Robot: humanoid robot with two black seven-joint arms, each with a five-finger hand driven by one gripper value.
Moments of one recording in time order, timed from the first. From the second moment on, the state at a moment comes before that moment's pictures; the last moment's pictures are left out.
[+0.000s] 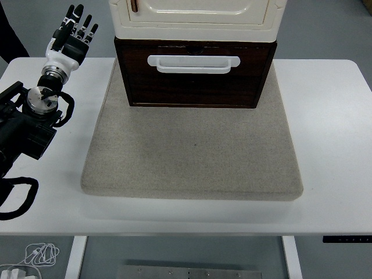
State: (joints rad) left arm -1.00 0.18 -0.83 -0.25 -0.38 -0.40 -0.17; right arm 0.00 0.00 0.13 0.10 -0.18 -0.07 0.15
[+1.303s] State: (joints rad) left arm -0.95 0.50 -0.70 -0.32 -0.35 -0.40 -0.16; right arm 0.00 0.00 0.13 0.10 -0.18 -0.07 0.15
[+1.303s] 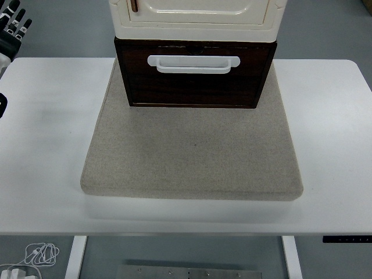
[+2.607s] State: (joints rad) left arm -0.84 1.27 -0.53 -1.37 0.77 -0.42 -0.20; right arm 0.00 0.00 0.13 0.10 -0.18 -0.07 0.15
